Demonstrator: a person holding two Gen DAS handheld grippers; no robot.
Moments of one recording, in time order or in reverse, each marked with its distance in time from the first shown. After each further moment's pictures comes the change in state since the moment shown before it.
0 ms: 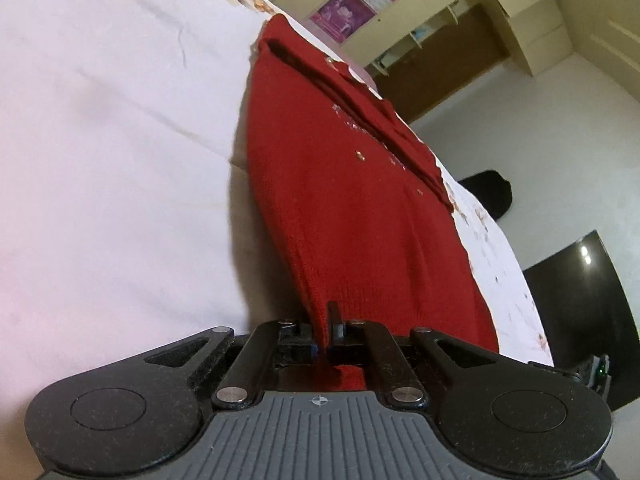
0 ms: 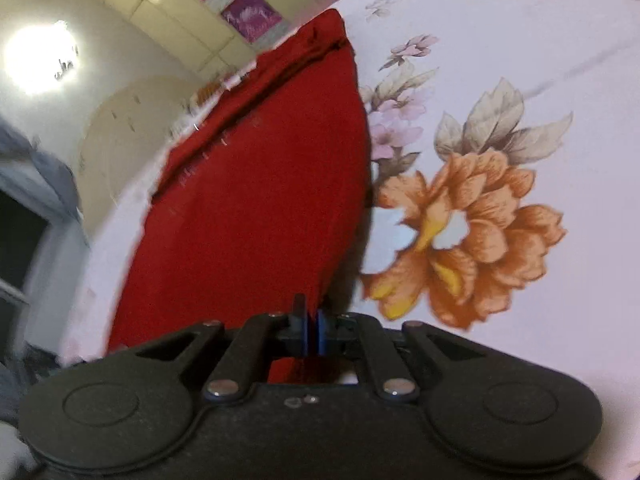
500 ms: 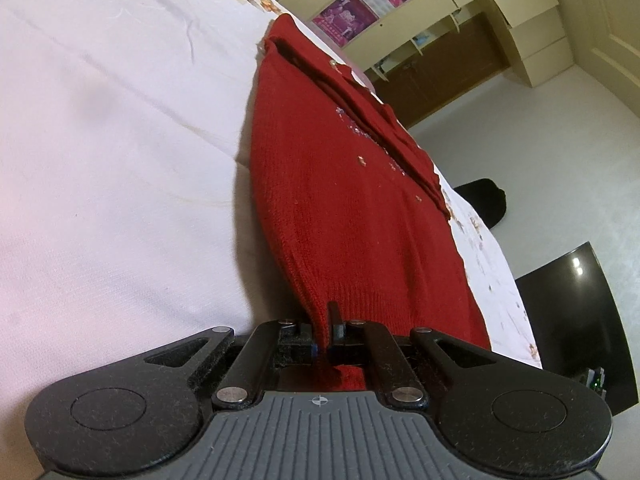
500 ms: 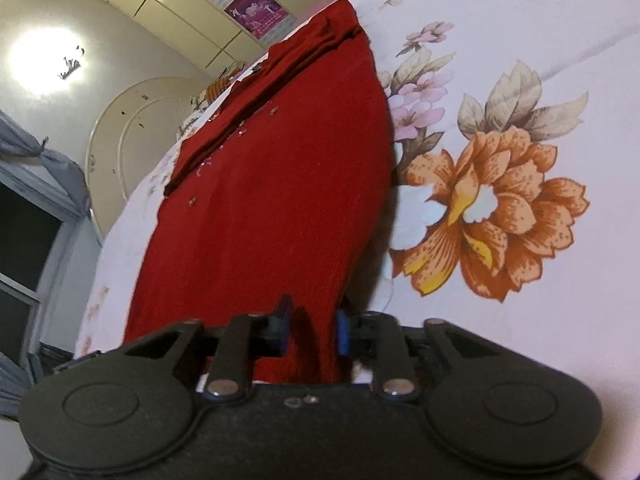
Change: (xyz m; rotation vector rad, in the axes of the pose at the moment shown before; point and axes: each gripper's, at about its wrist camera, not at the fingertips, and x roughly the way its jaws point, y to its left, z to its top) left arm -0.001 0.005 -0.008 -0.028 -0.006 -0.024; right arm 0.004 0.013 -0.011 -0.022 0.022 -0.005
